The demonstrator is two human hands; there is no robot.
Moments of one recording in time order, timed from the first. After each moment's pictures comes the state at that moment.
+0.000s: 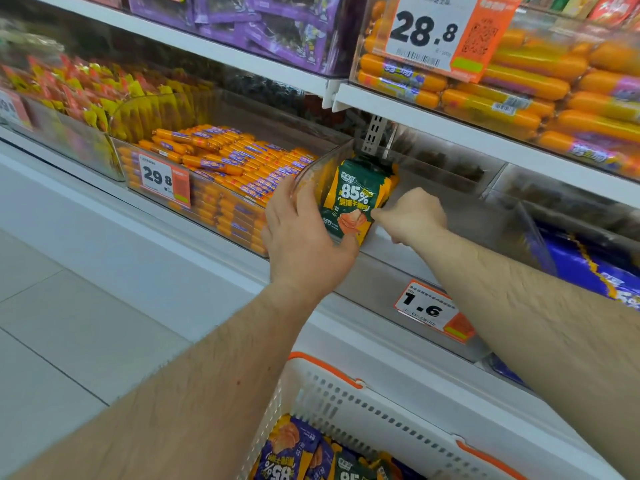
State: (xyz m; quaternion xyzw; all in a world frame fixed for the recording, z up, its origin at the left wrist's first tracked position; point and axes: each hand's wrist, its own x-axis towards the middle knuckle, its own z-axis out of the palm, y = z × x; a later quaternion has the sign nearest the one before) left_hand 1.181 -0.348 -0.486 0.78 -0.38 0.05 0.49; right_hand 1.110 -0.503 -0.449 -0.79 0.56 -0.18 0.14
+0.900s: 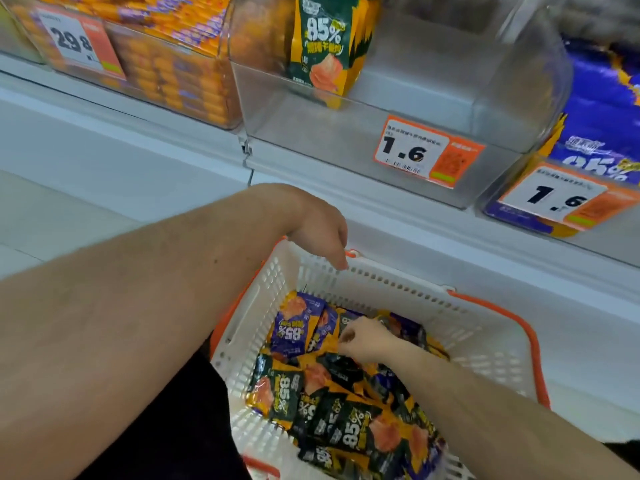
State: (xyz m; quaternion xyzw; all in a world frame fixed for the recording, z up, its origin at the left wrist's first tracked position) left_hand 1.128 -0.336 -0.530 0.67 -0.64 -0.35 -0.16; right_hand 0.951 -0.355 -0.751 -0.77 0.43 0.27 0.39
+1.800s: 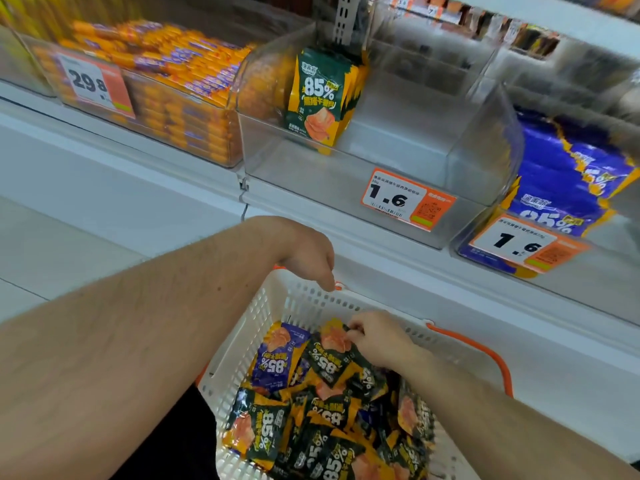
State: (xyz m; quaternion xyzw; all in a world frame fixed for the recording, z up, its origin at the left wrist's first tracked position) left_hand 1.135 -0.336 -0.524 0.68 -0.63 -0.34 -0.11; right_hand 0.941 -0.387 -0.687 -0.86 0.43 0.10 0.25
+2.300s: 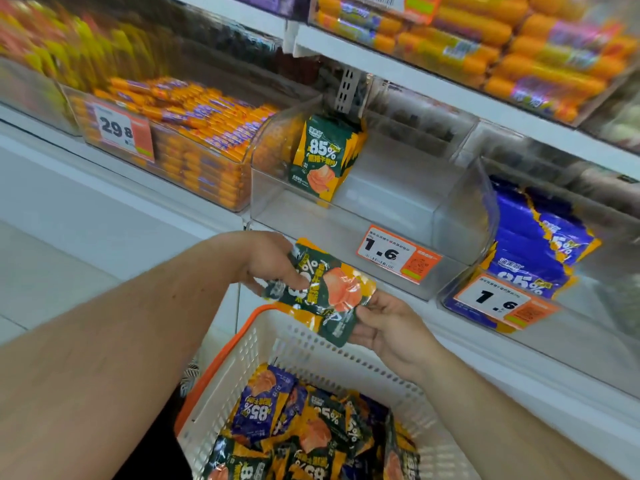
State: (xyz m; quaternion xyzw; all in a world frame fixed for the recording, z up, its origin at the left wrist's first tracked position) left_hand 1.193 -0.324 -0.517 0.74 -0.47 -0.45 0.18; right_hand 0.965 -0.389 -0.570 -0.51 0.41 -0.20 0.73
